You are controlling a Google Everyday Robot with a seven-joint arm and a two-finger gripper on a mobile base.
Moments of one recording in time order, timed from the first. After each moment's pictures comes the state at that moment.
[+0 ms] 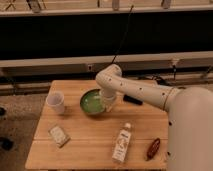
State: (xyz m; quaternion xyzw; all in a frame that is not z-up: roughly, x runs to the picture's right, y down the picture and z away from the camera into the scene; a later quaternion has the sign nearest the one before) arm 0.020 0.123 0.845 -0.32 -0.17 -0.38 0.85
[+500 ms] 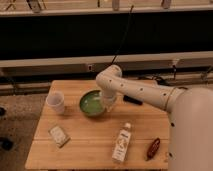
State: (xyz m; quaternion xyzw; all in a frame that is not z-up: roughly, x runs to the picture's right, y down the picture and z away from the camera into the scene) arm 0.018 0.126 0.839 -0.31 -0.17 -0.40 0.85
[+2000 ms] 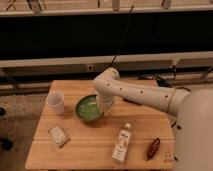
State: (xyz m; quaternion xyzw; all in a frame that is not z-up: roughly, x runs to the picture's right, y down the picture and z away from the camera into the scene) arm 0.004 0.139 0.818 -0.30 -0.19 -0.43 0.83
